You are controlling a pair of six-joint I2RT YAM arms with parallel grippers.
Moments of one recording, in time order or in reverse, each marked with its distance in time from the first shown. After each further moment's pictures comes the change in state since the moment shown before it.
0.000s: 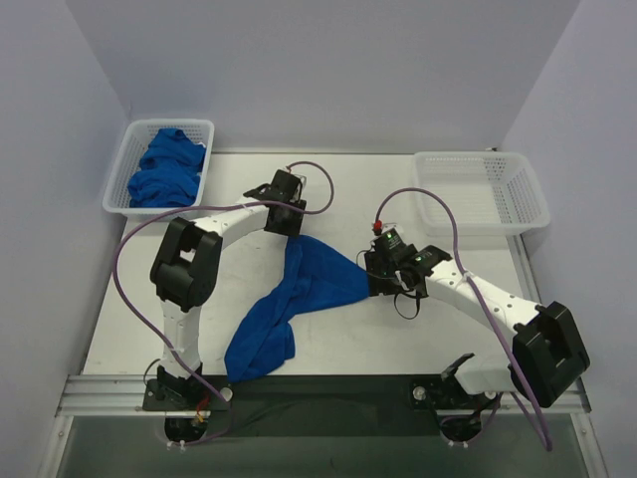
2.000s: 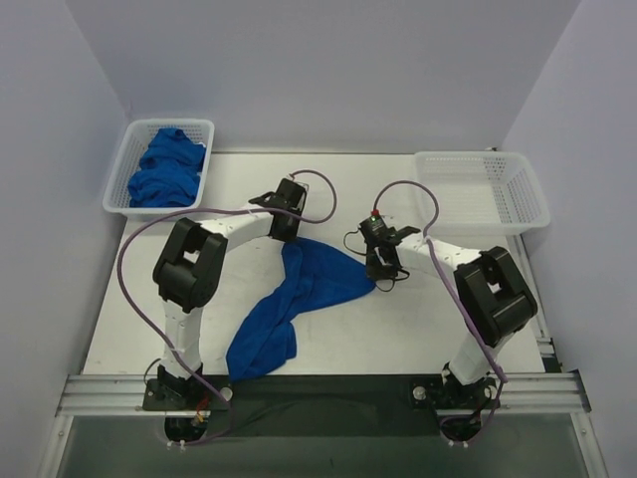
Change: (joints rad) left arm -0.037 0.011 -0.055 0.054 -0.057 -0.005; right arm -0.093 0.387 0.132 0.148 0.029 0.145
